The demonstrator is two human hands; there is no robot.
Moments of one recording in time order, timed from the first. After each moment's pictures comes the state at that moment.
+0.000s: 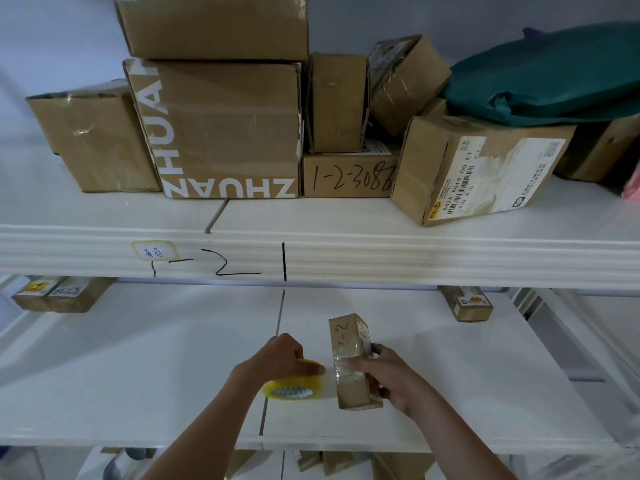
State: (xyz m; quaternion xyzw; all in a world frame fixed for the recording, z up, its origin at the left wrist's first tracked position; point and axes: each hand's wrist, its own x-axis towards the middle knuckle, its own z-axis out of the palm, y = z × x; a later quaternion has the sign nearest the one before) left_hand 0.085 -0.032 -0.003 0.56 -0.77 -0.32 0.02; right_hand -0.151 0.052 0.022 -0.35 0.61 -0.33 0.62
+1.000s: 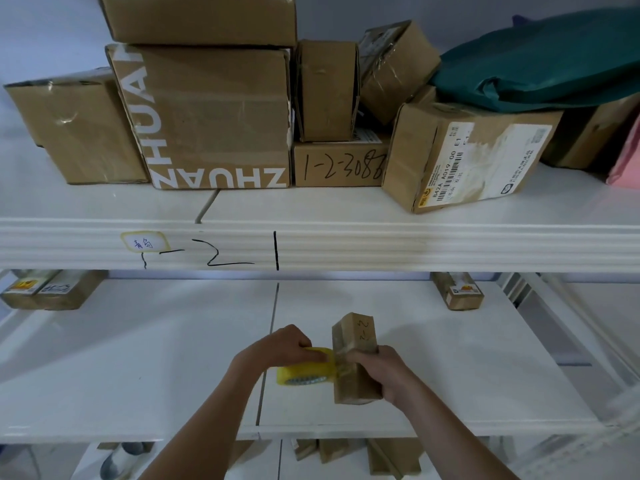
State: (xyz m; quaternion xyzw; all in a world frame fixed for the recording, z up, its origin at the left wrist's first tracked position) left_hand 0.065 -0.030 0.012 0.50 -0.78 -0.37 -0.01; right_hand -0.144 0.058 0.008 -0.30 0.70 -0.32 0.56
